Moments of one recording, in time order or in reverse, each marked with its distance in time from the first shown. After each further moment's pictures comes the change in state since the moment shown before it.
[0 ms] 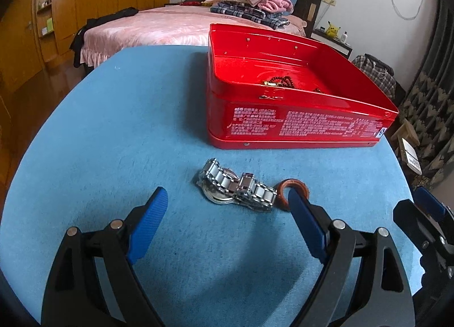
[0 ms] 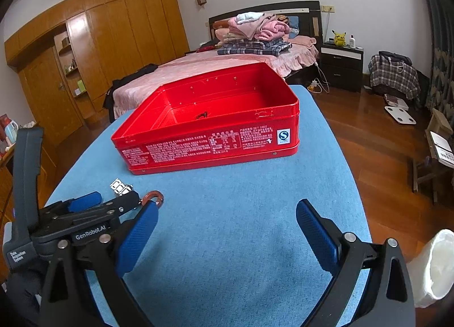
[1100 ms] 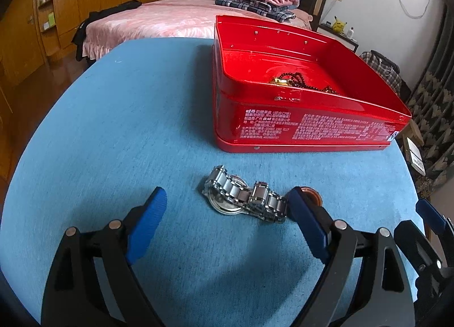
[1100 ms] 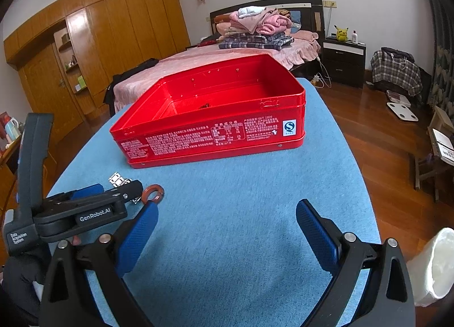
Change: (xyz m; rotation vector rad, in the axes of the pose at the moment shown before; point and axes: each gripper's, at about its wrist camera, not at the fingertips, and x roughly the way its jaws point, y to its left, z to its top) left arm 0.014 0.002 0.011 -0.004 0.043 0.020; right arm 0.008 0.004 -0.001 0.000 0.026 0.006
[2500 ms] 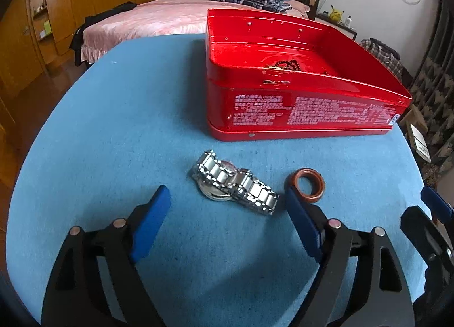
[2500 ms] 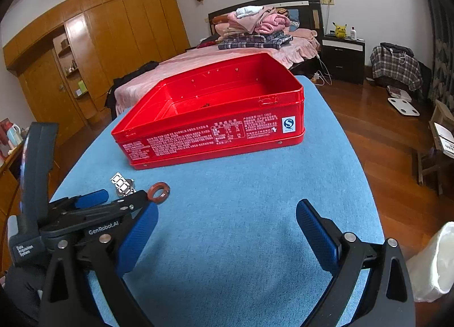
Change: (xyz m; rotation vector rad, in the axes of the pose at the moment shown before) left arm 0.001 -0.005 -0.003 0.049 0.025 0.041; right arm -0.001 -0.003 -0.005 0.025 -0.004 0.015
